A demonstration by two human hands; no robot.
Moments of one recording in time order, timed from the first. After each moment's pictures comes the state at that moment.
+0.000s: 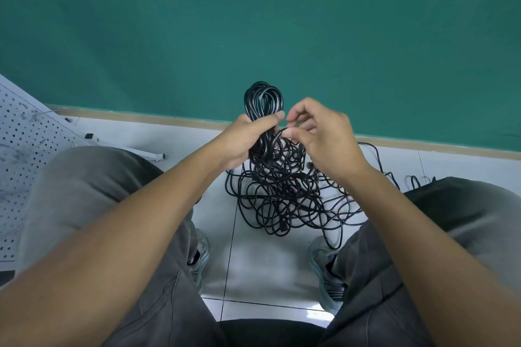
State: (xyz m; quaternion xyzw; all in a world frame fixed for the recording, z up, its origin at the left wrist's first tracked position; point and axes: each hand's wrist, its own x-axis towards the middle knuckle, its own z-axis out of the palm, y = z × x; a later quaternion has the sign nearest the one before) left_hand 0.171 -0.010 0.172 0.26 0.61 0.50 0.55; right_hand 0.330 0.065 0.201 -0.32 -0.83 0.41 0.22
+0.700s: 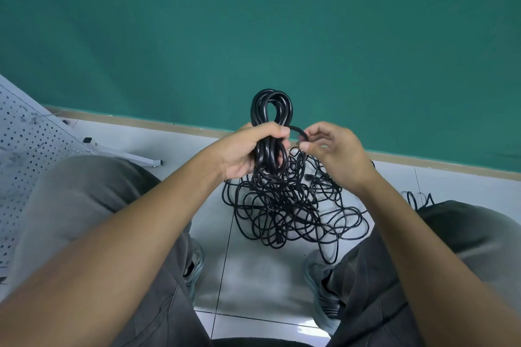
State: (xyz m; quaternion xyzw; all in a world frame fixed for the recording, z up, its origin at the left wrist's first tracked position) left_hand 0.161 -0.009 0.184 0.22 0.47 0.51 0.68; right_hand 0.342 0.093 0.188 -0.37 -0.78 0.48 0.16
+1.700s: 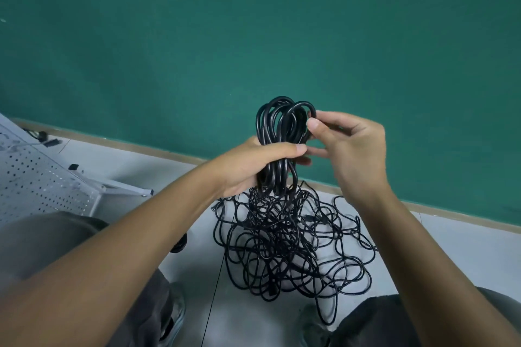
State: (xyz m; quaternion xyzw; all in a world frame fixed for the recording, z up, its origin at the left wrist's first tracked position) left_hand 0.128 0.039 0.214 0.34 0.52 0.50 0.60; right_hand 0.271 0.137 0.239 -0.36 -0.61 0.59 0.38
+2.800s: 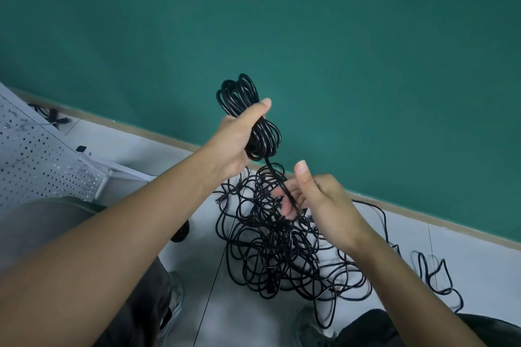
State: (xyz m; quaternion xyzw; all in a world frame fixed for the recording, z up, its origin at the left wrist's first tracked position) left_hand 0.091 0.056 0.201 0.08 0.57 0.66 0.48; right_hand 0.276 0.106 0.196 -0.30 -0.77 0.56 0.05
